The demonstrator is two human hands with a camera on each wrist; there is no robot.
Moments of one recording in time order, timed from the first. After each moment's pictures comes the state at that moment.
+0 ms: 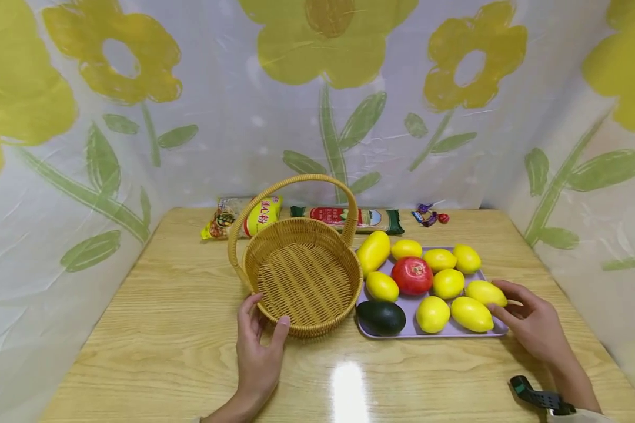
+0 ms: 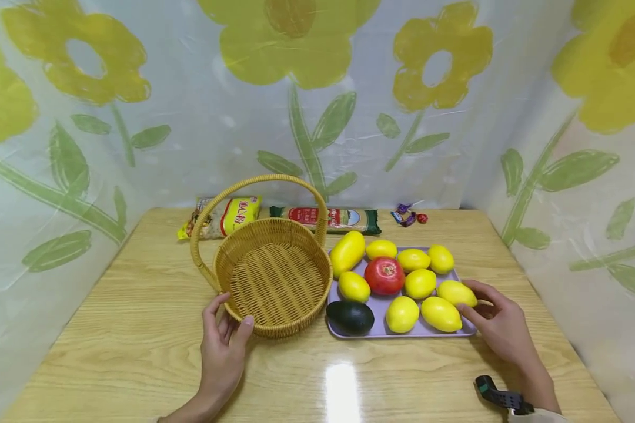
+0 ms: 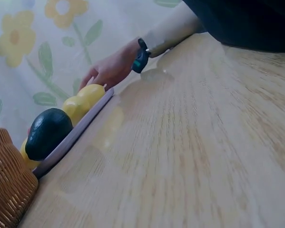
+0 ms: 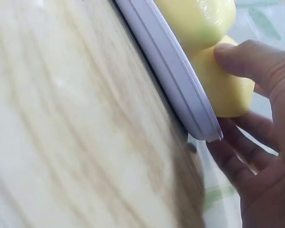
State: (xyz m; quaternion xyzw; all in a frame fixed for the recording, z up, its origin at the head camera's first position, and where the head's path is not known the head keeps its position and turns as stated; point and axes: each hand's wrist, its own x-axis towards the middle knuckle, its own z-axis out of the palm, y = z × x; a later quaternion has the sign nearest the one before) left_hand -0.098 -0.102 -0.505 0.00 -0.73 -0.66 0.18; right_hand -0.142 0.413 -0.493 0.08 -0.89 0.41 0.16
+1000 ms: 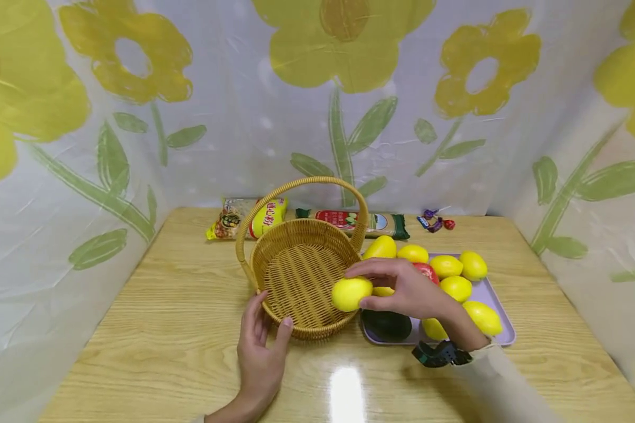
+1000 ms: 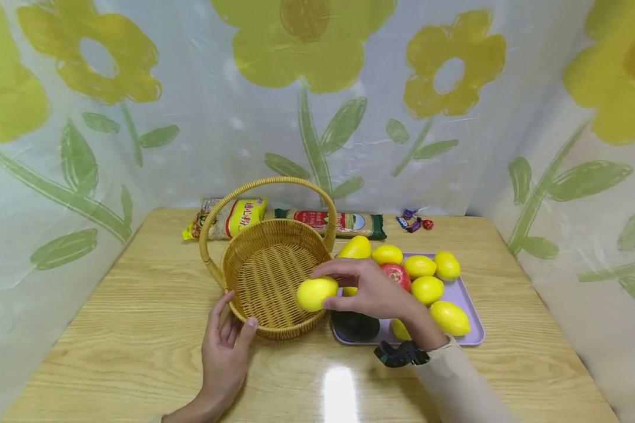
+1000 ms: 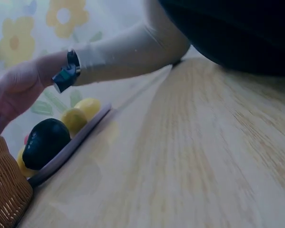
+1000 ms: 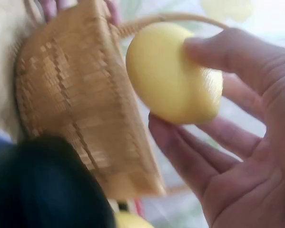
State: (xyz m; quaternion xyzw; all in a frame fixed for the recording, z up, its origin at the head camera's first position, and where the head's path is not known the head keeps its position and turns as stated) left_hand -0.101 -0.108 -0.509 -0.01 -0.69 -0.69 0.21; right_hand -0.208 0.185 -0.403 0.41 -0.76 0.49 -0.11
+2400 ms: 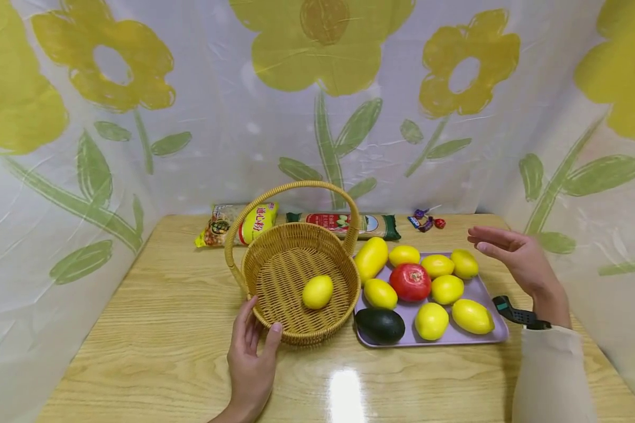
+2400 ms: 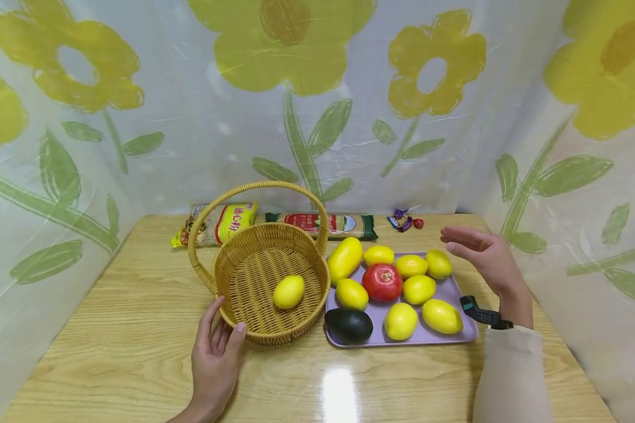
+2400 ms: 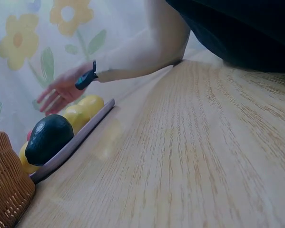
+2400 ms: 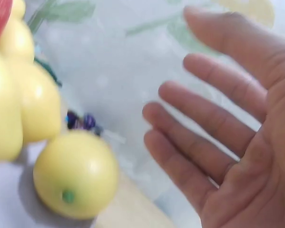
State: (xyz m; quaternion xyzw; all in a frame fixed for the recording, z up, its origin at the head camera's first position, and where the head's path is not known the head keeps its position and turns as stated) left_hand -0.102 -0.108 -0.512 0.00 -0.70 -0.69 0.20; right_hand -0.244 0.413 -0.420 0.14 -0.80 0.58 0.04
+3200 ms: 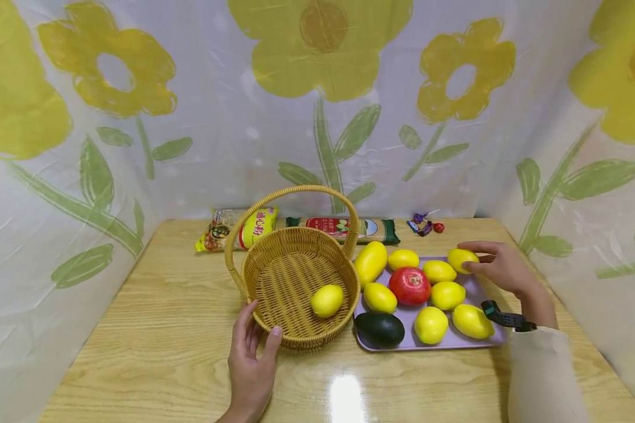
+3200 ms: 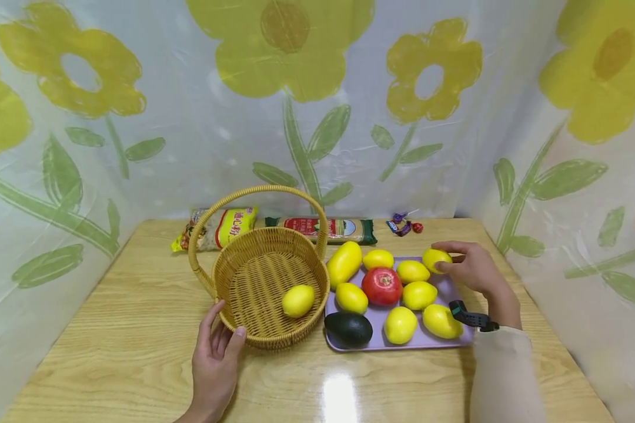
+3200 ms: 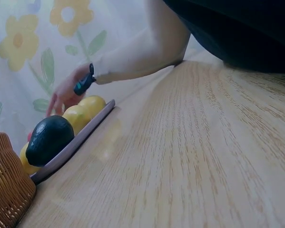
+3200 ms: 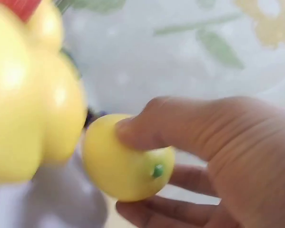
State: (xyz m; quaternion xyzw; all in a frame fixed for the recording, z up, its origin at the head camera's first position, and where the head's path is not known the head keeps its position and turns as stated) left_hand -0.102 -0.107 -0.510 0.00 -0.71 -0.68 0.20; right_hand -0.251 0.398 -0.423 0.10 -0.94 0.34 -0.01
